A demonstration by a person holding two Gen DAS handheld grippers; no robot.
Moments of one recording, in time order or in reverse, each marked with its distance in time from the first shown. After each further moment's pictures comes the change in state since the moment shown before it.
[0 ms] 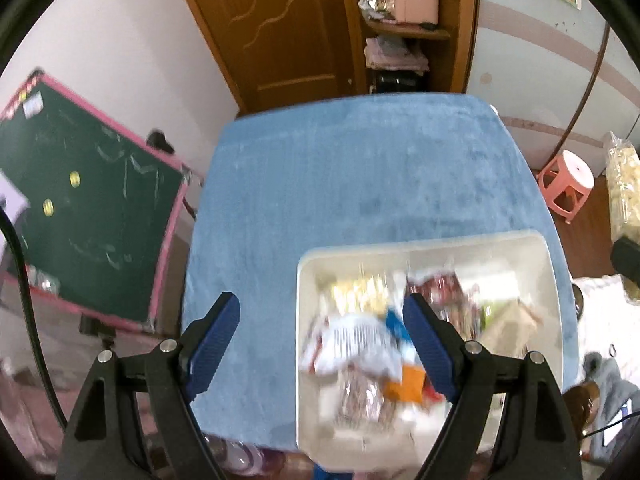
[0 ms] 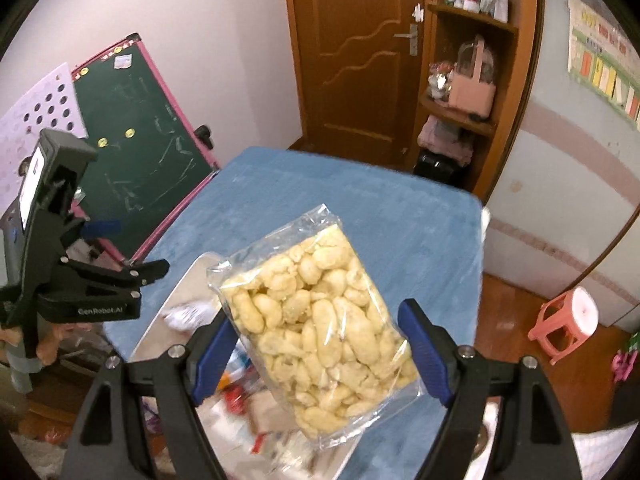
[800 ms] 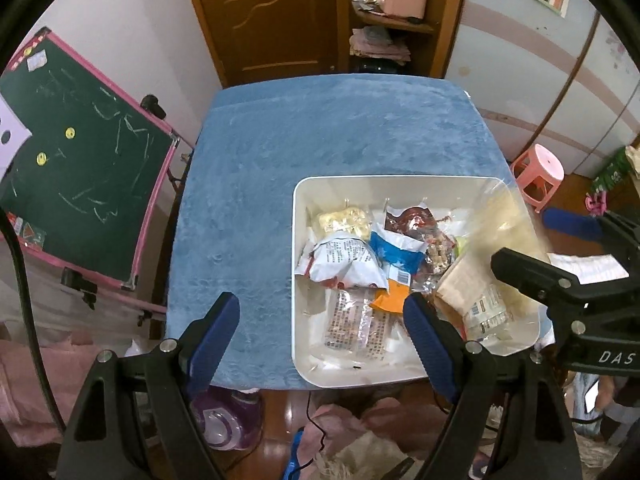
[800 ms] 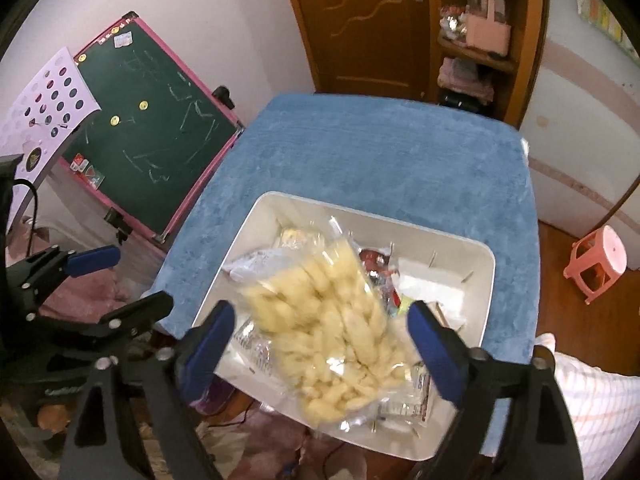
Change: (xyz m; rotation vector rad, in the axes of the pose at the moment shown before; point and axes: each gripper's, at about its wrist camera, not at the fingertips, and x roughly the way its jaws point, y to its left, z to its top) left arm -0.046 0.029 -0.065 -0.014 0.026 -0.106; right arm 0.017 0.083 -0.040 0.108 0.131 0.051
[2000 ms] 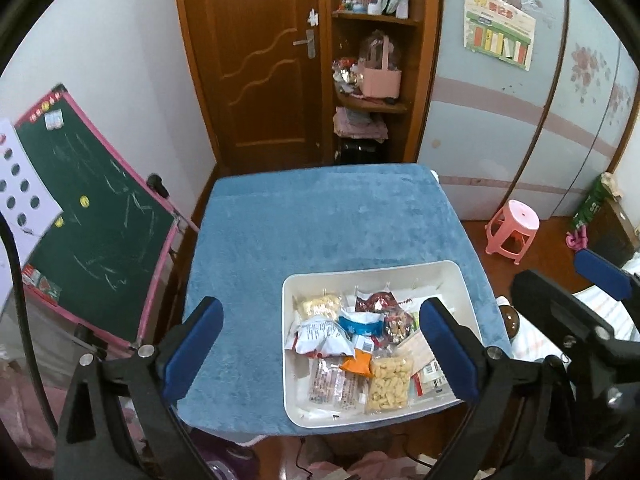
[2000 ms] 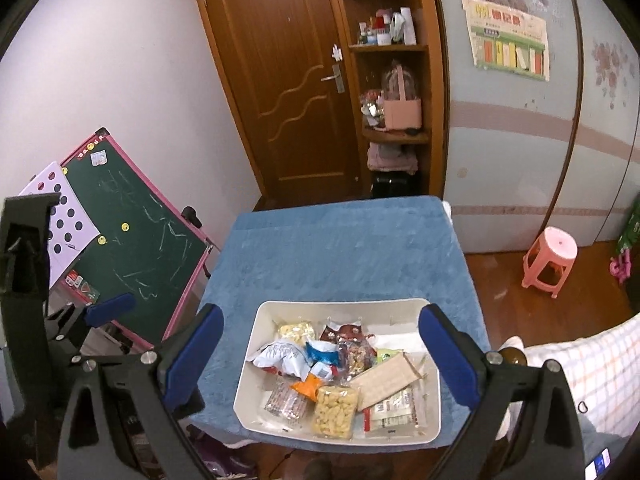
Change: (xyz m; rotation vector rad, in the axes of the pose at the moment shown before) left arm -0.108 -0.017 0.026 0.015 -0.289 -0.028; right arm -0.138 0.037 -0.002 0.216 -0.352 -0.168
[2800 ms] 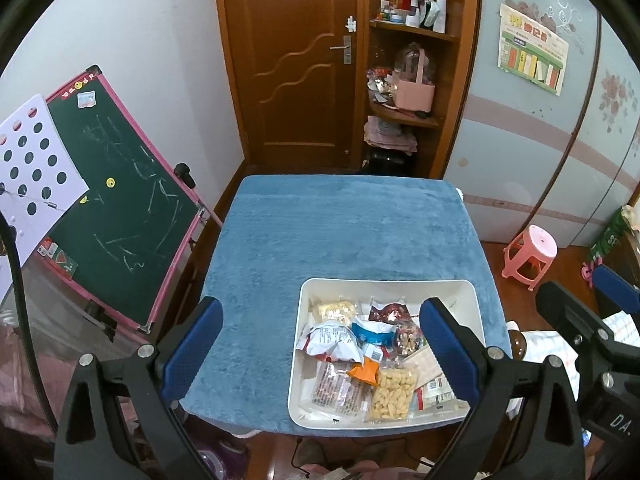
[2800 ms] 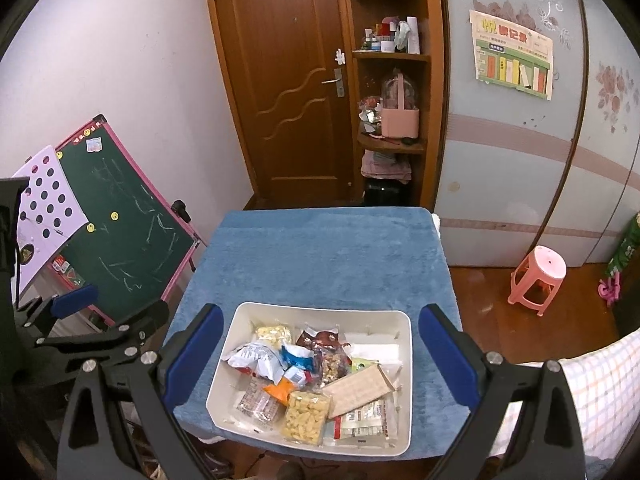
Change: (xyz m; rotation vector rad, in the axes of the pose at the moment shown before) left arm -0.007 0.009 0.000 -0.116 -0.004 0.075; right arm 0.002 -0.013 0.006 -0.068 -0.007 -0.036
